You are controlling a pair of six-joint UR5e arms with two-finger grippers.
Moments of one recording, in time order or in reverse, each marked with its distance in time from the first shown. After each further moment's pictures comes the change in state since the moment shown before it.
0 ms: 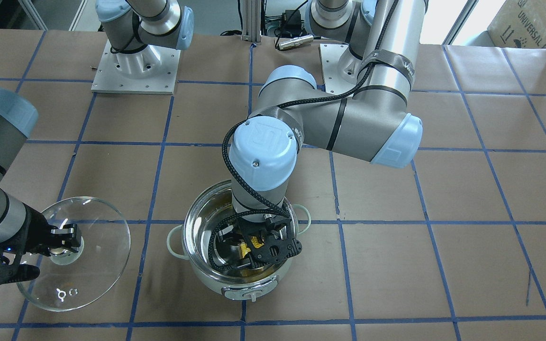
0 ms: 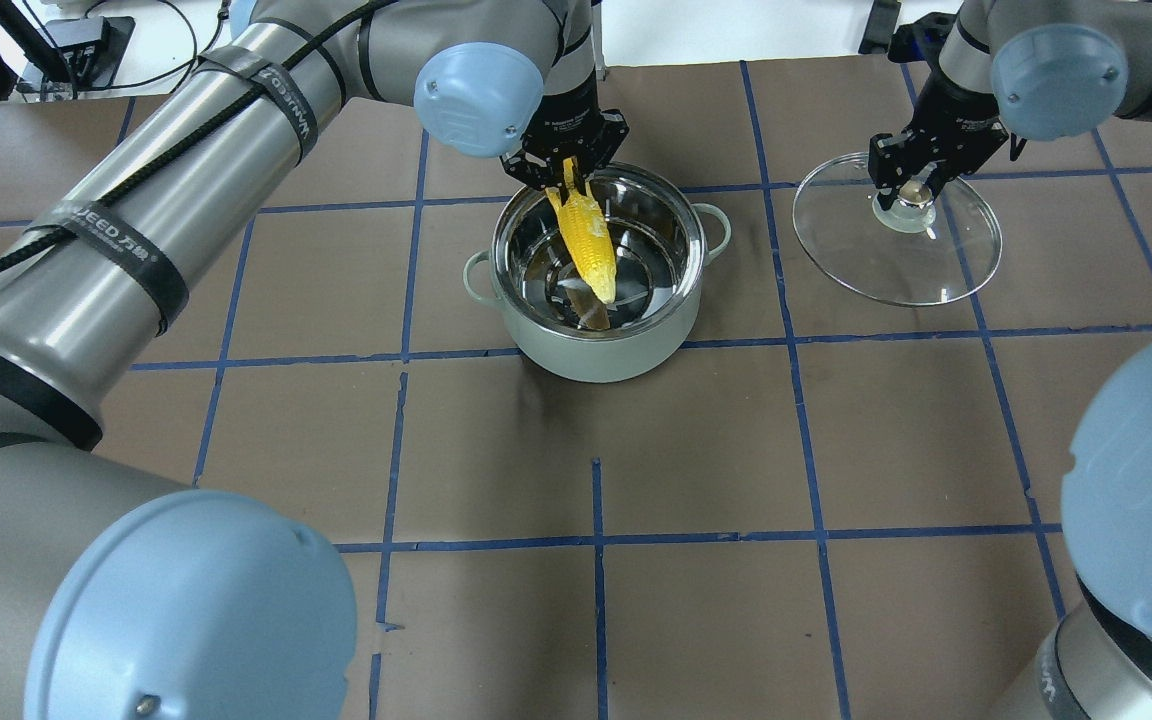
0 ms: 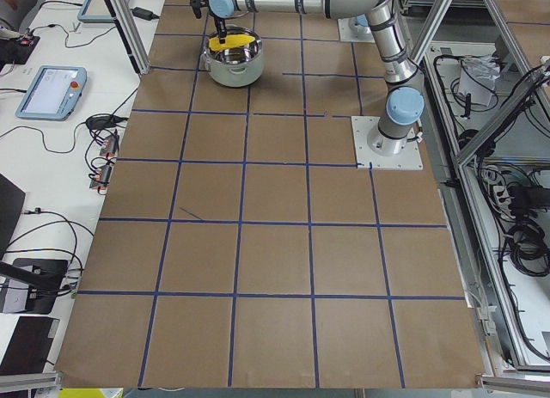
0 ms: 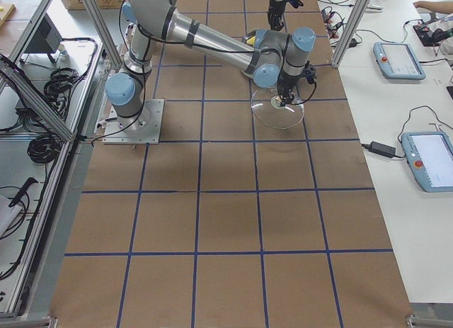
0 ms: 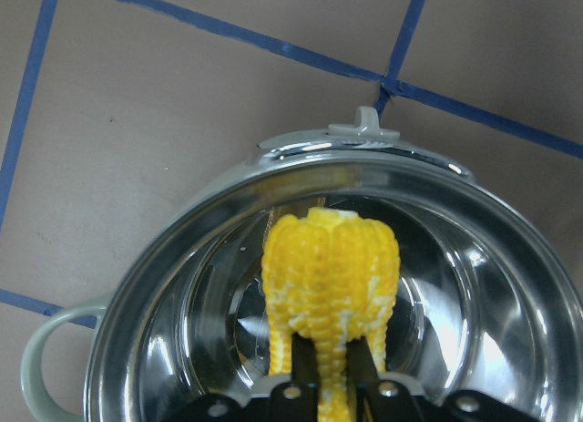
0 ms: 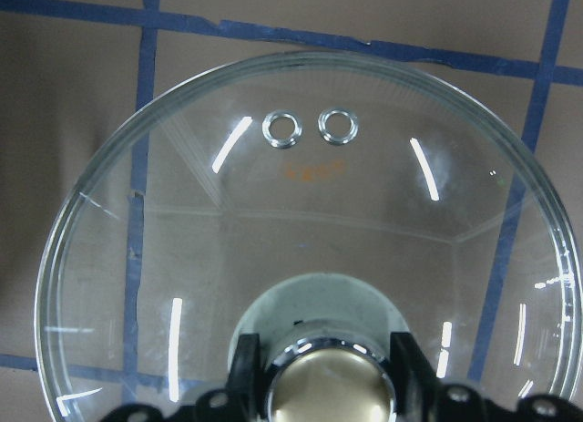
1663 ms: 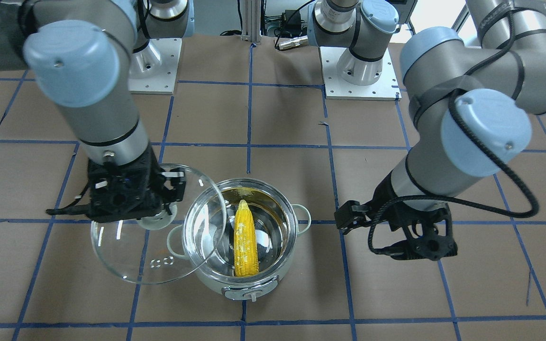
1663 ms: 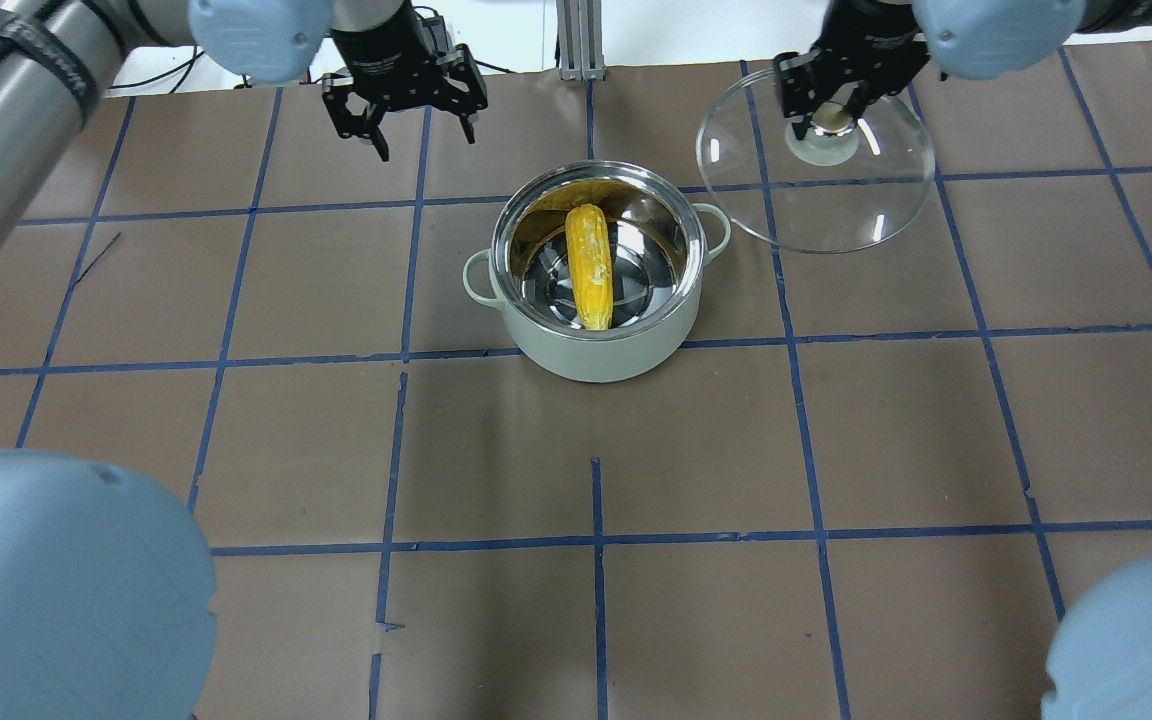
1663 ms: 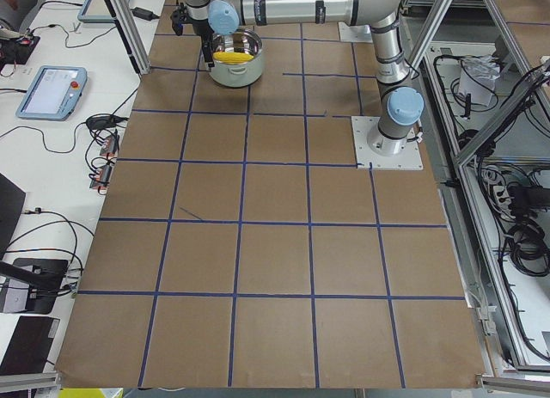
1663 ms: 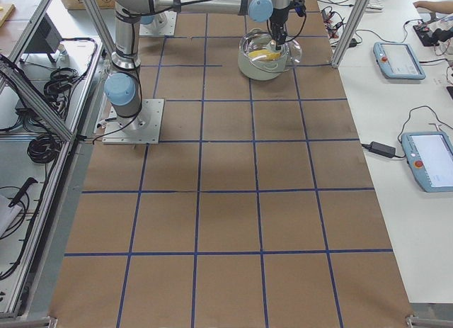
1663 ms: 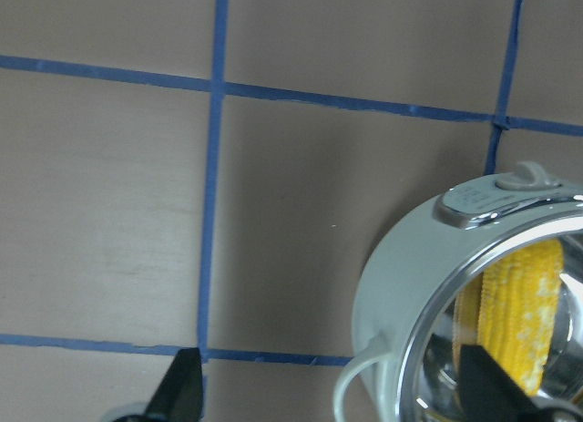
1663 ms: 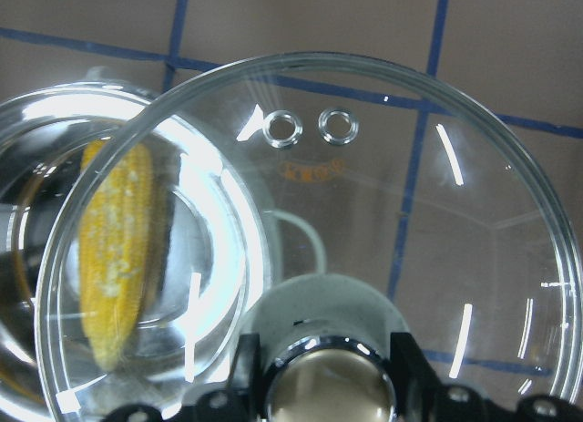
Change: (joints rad) left arm 0.334 0.210 -0.105 -0.171 -0.058 0.573; right arm 0.362 -0.138 -0.087 0.081 -0.017 0.337
